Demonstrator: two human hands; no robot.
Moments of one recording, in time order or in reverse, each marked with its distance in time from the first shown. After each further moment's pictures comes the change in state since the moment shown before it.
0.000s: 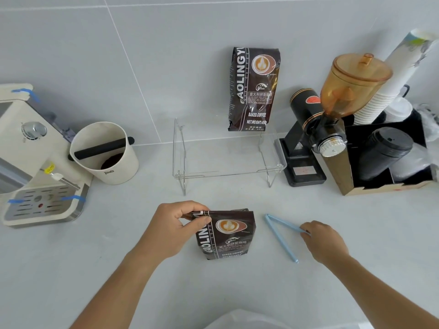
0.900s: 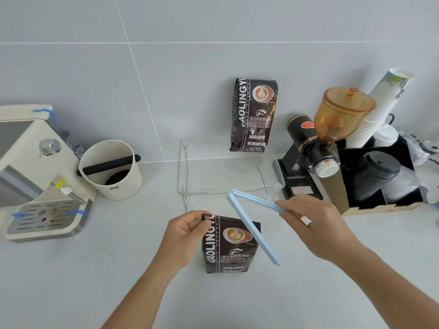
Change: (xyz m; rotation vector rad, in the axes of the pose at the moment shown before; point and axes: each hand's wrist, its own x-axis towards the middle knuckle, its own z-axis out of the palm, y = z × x) left_hand 0.006 -0.005 0.021 -0.634 0.047 -0.119; right_hand -0.056 -0.086 -0.134 0.427 0.439 -0.726
